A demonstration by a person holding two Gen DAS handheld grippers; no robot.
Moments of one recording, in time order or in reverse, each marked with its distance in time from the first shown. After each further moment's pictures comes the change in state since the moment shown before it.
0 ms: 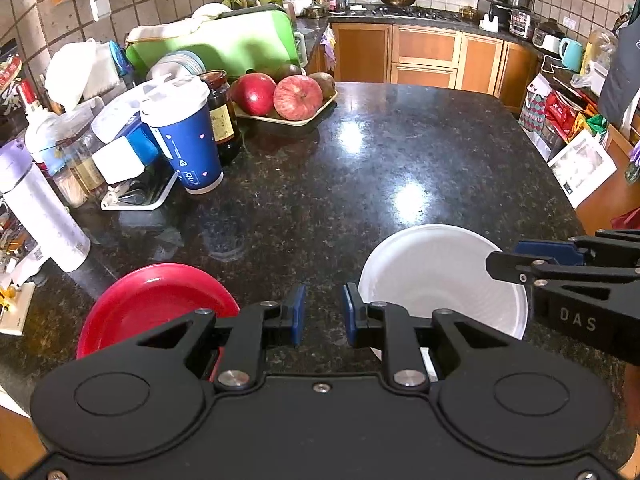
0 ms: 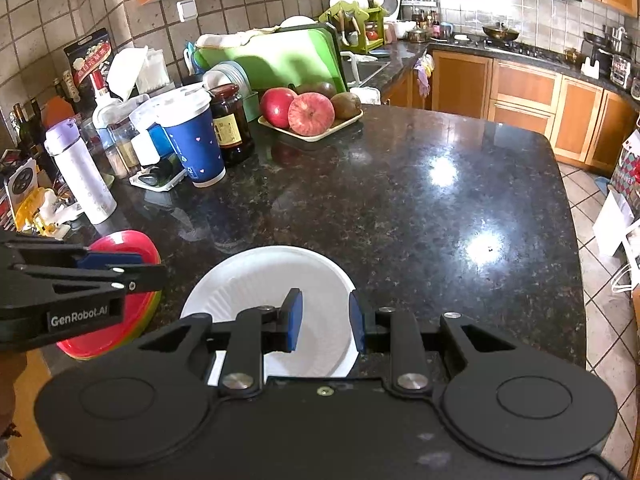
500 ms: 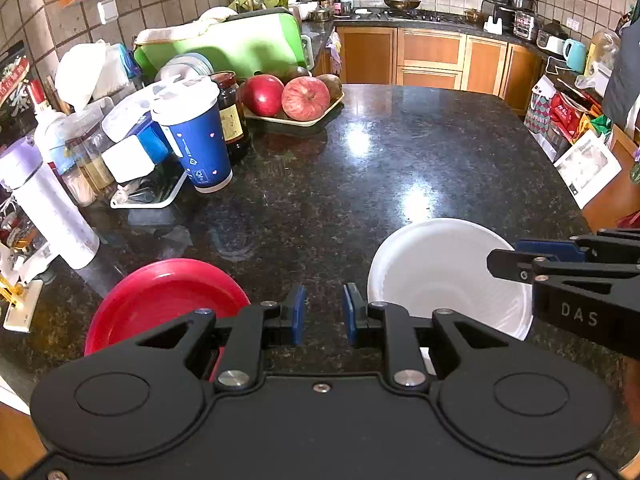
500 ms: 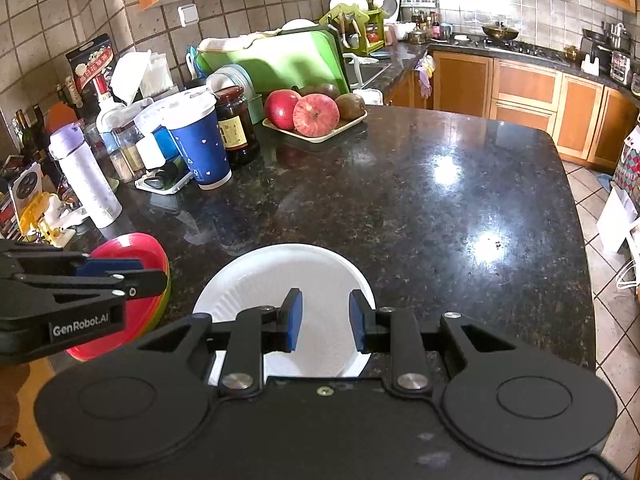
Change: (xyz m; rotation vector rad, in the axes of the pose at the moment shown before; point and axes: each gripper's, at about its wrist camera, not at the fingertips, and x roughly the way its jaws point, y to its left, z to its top) left arm -0.004 0.003 -0.007 0.004 -0.014 0.020; right arm -0.003 0.002 -0.005 0.016 -0.012 0.009
